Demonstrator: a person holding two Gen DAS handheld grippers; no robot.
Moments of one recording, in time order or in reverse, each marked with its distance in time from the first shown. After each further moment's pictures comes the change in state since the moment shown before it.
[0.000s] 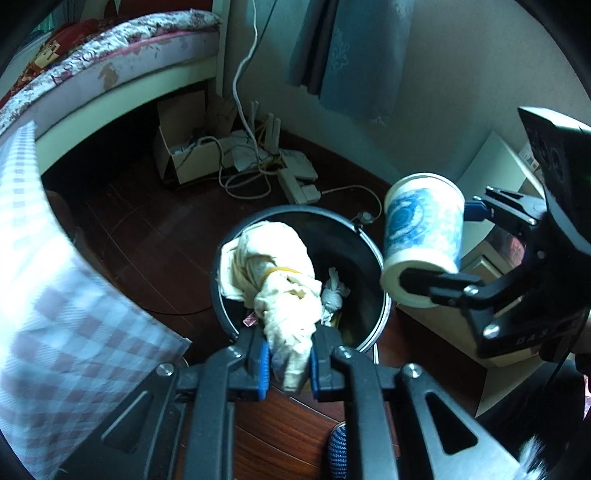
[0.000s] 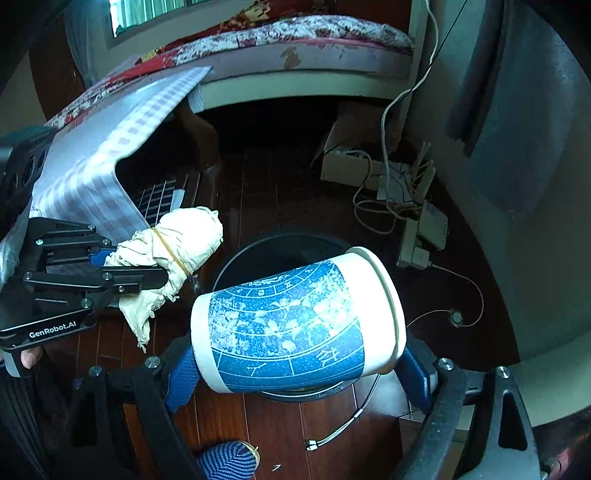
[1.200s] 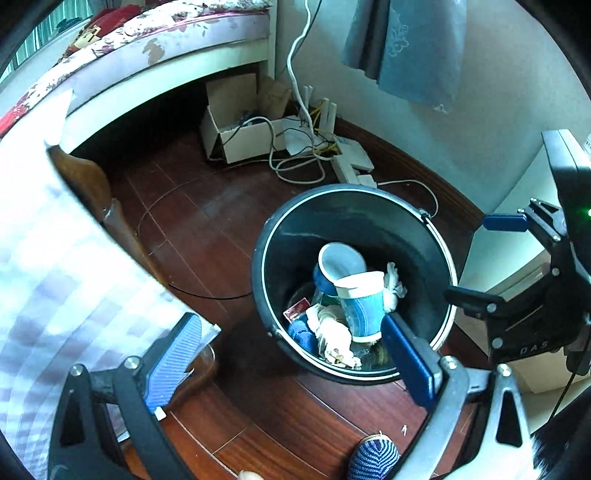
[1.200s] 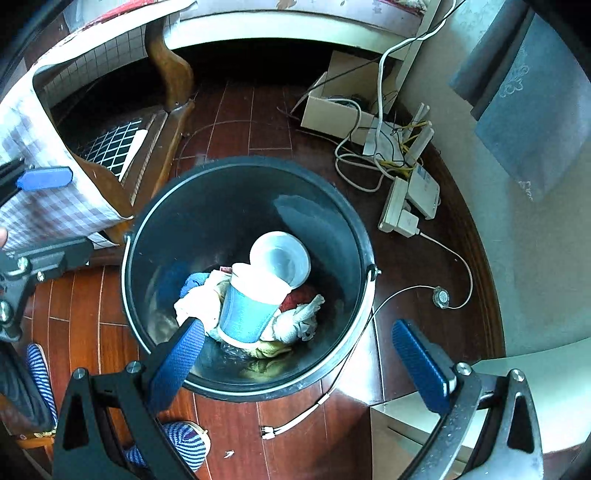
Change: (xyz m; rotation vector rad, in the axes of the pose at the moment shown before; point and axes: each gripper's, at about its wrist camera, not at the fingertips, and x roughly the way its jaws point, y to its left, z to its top) left arm 0.031 0.017 -0.022 -0.102 -0.003 0.190; right arm 0.062 -0.018 -0.022 -0.055 0.129 -0.108
